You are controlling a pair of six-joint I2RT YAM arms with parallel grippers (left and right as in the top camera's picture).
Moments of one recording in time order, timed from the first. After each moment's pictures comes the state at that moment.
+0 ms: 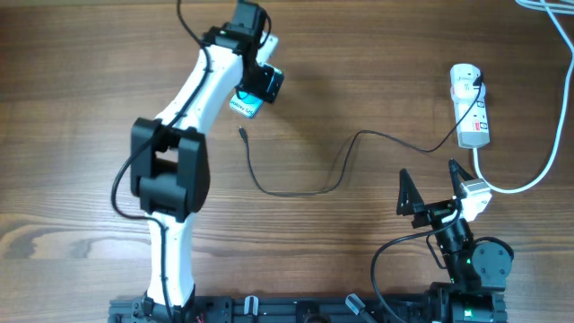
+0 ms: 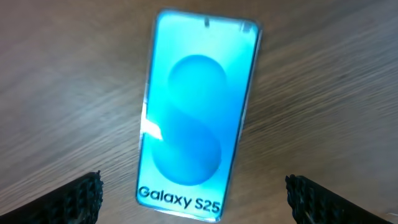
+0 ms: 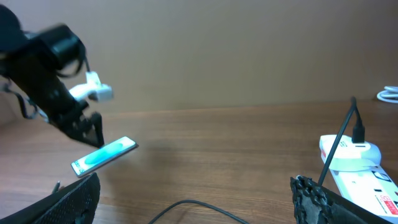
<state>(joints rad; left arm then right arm) -0.30 2.27 1.92 -0.92 -0.06 0.16 -0.08 0.02 0.01 0.02 -0.31 0.16</state>
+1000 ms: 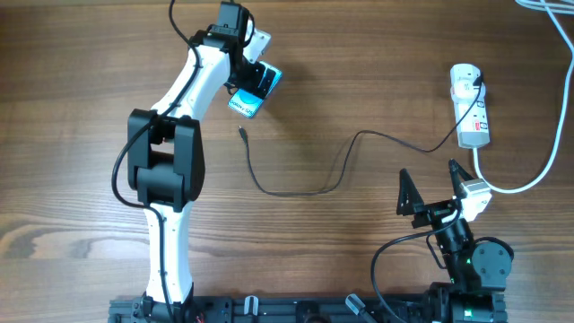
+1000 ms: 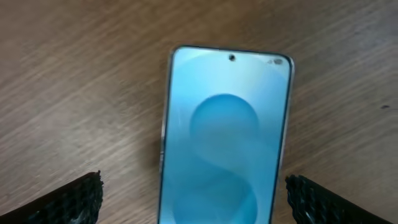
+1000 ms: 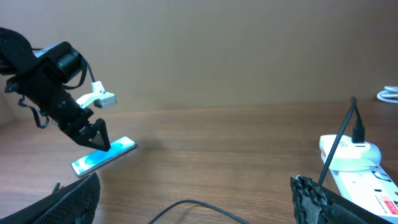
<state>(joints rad) -0.23 2.34 1.92 -0.80 0.08 0.26 -0.08 0.02 0.01 0.02 -0.31 0.16</state>
